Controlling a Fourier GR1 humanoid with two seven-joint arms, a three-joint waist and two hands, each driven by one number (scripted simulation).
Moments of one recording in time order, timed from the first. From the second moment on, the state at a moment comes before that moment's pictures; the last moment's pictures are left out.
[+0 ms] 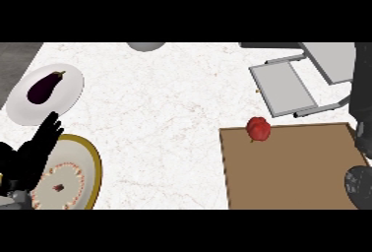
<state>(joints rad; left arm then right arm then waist) 0.00 0.30 0.17 -1.41 0.07 -0.08 0.09 -1.24 -0.27 -0.66 -0.92 1.83 -0.14 1.09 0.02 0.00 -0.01</state>
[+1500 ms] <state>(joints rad) 0.04 0.31 0.21 -1.40 0.07 -0.09 0.10 -1.25 0.00 -0.39 -2.04 2.03 0.27 1.09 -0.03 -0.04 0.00</state>
